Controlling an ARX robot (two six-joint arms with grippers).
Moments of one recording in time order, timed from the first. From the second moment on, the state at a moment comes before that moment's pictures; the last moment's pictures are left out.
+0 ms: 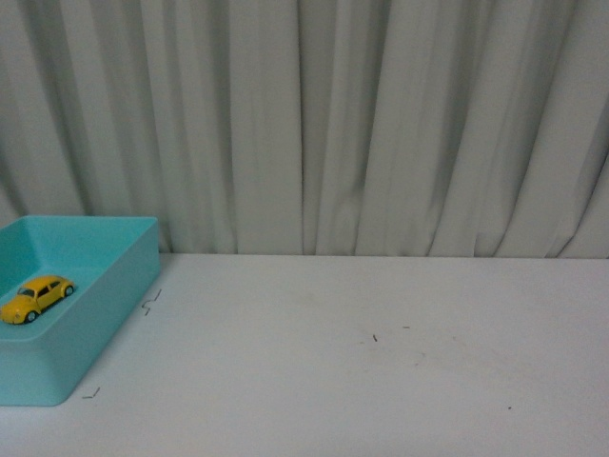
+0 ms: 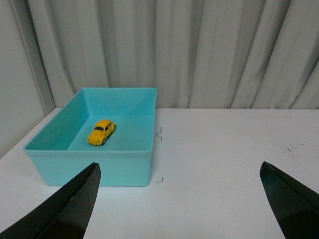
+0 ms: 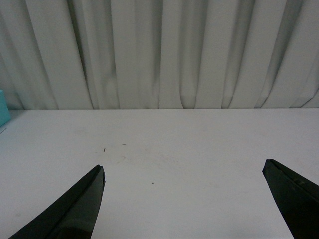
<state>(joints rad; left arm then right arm) 0.00 0.01 0.01 0.00 0.00 0.00 0.00 0.00 0.01 0.00 0.00 -0.01</state>
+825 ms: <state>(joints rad) 0.00 0.01 0.01 0.00 0.00 0.00 0.00 0.00 0.01 0.00 0.00 -0.01</state>
